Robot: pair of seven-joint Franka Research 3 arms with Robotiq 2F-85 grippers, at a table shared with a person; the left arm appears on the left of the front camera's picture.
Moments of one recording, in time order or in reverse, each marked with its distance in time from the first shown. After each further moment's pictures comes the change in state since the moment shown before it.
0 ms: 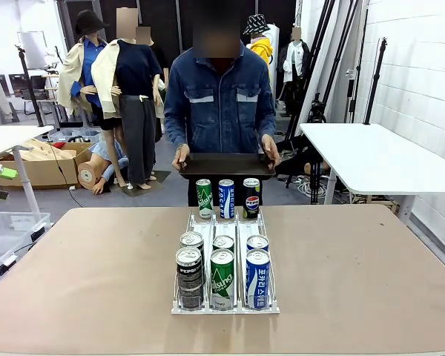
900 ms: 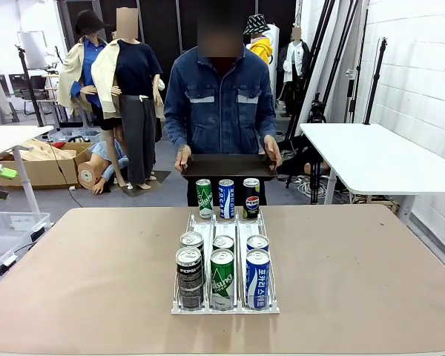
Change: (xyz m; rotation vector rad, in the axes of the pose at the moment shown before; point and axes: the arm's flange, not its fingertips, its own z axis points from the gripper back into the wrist) left arm 0.000 0.000 0.000 0.000 0.000 0.000; right arm 0.000 0.000 0.000 0.000 0.000 0.000
